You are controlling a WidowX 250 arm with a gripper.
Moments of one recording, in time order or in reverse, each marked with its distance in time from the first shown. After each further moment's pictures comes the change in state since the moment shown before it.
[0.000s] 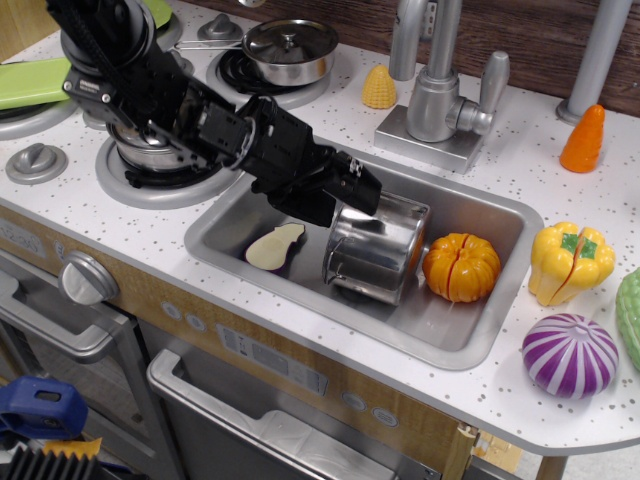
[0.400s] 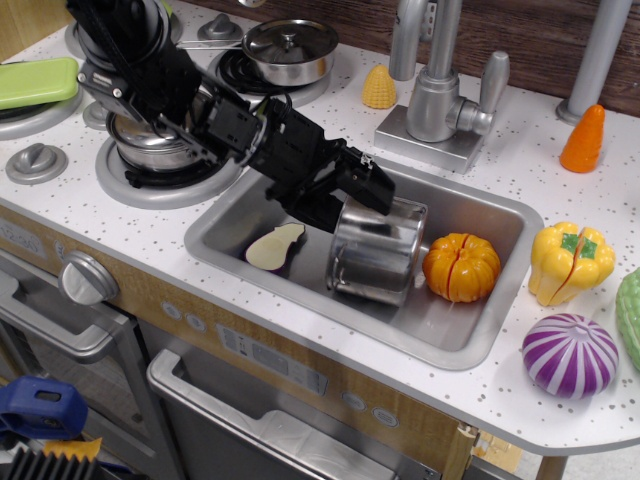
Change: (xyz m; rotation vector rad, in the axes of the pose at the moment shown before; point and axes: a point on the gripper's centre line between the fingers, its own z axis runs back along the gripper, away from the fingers) arm -0.004 -0.010 -0.008 -0.111 0.065 0.089
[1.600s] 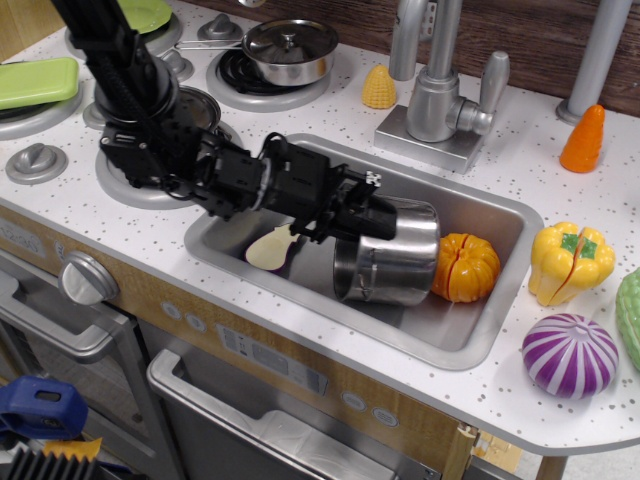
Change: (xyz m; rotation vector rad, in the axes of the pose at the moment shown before) arm -0.008 -0.001 -0.021 -0.132 -0.062 0.064
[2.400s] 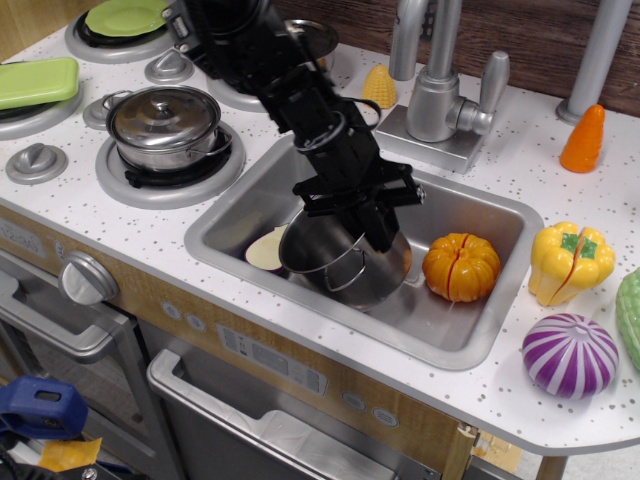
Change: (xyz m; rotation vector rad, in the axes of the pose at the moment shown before) arm -0.002 0.001 0.000 0.602 0.281 -0.106
